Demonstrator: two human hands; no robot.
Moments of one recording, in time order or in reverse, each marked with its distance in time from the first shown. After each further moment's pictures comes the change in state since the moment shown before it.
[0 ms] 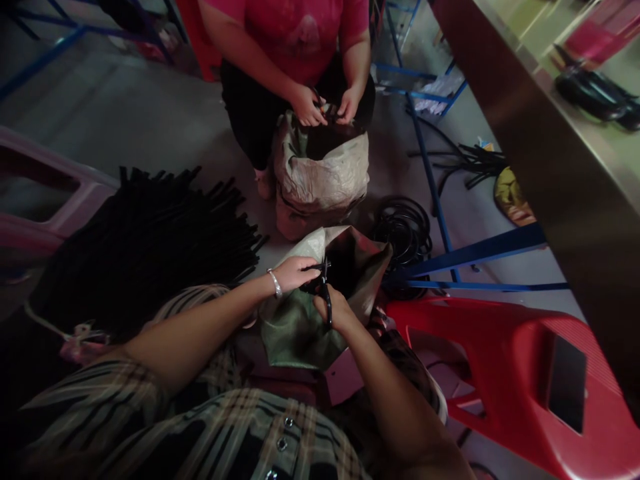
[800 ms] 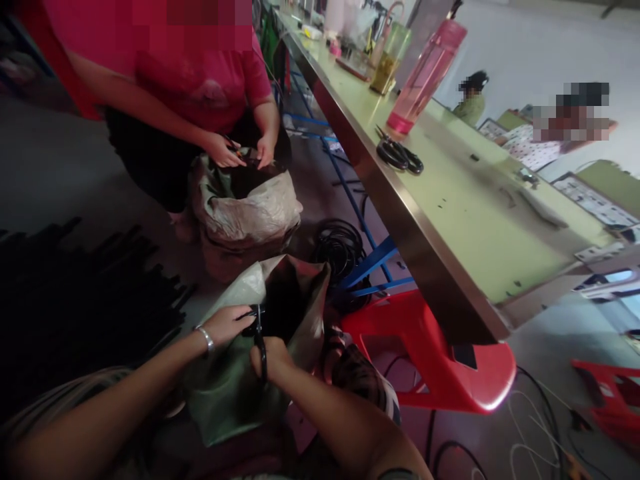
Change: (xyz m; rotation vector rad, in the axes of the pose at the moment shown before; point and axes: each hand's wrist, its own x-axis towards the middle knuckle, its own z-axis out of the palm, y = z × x) left_hand 0.007 -0.024 0.008 0.300 -0.146 -0.084; right_hand -0.003 0.023 0.052 0.179 0.035 0.184
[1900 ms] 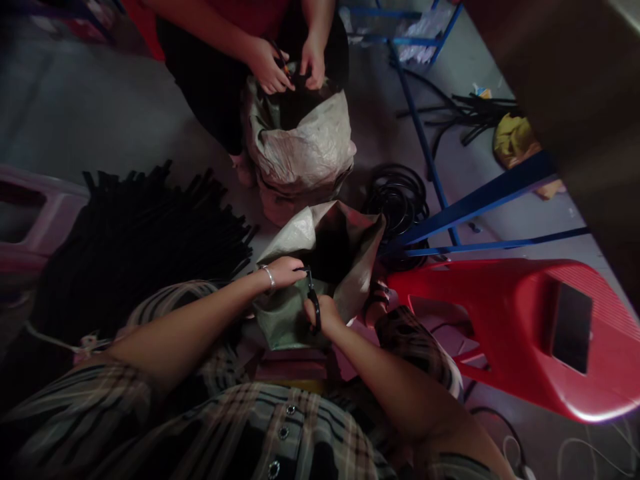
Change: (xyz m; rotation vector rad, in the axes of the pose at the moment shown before) left_hand -0.005 0.003 0.016 0.132 -0.112 -0.027; right_hand -0.032 0.000 0.006 0.158 -0.053 0.244
